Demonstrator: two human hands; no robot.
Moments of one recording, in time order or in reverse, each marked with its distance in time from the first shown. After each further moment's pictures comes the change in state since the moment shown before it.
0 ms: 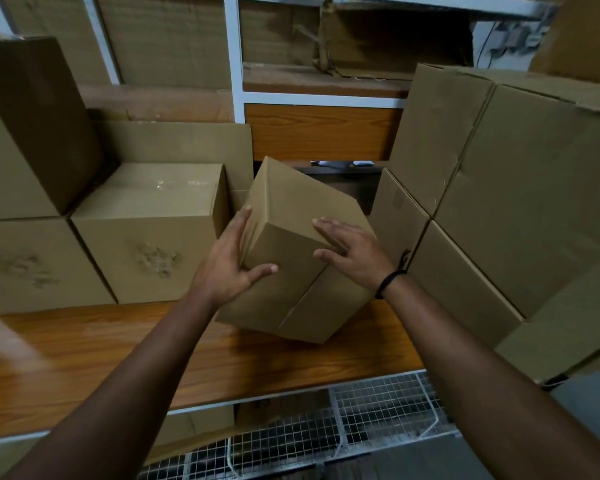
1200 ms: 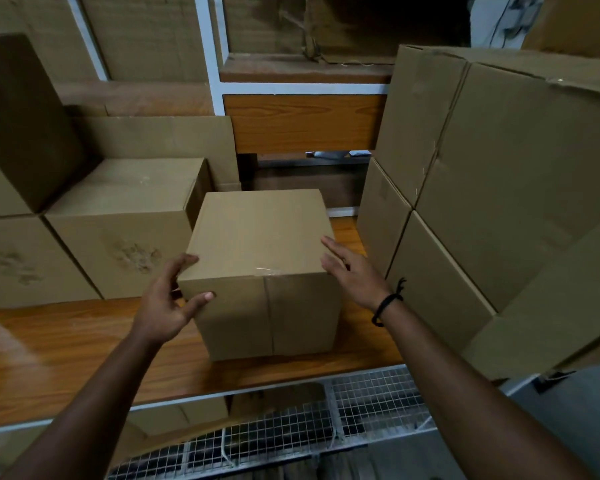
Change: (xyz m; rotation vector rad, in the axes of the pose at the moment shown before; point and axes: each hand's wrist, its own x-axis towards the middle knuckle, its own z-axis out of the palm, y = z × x) left_hand -0.062 -0.030 0.008 -0.292 0.108 -0.097; right_hand -0.046 0.058 0.015 0.471 -0.086 0.275
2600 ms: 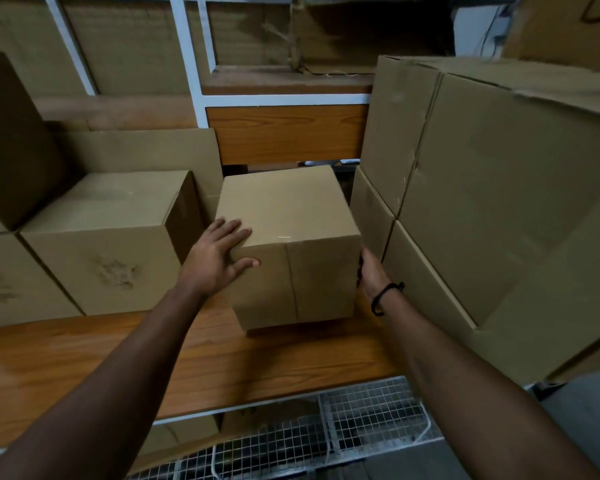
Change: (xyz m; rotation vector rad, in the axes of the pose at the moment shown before) left_hand 0.091 0.051 0.071 0.547 -0.081 0.266; right_hand 0.049 0.059 -0.036 0.671 0.203 0.313
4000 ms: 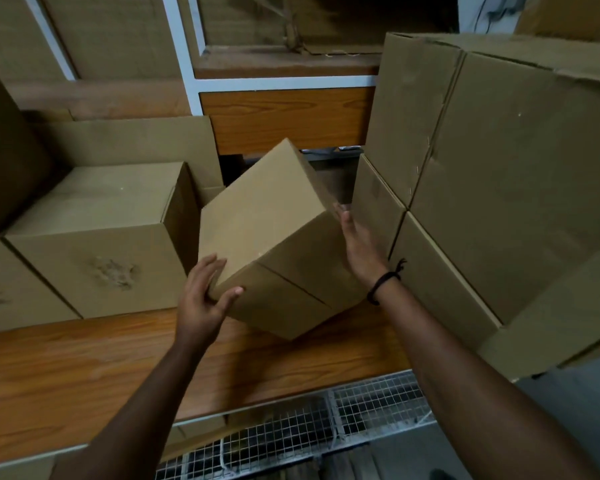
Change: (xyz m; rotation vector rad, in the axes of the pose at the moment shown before) left_hand -0.068 -0.027 0.033 -0.463 0.169 -0.279; right_hand -0.040 -0.053 0.050 -0.564 0.045 -0.286
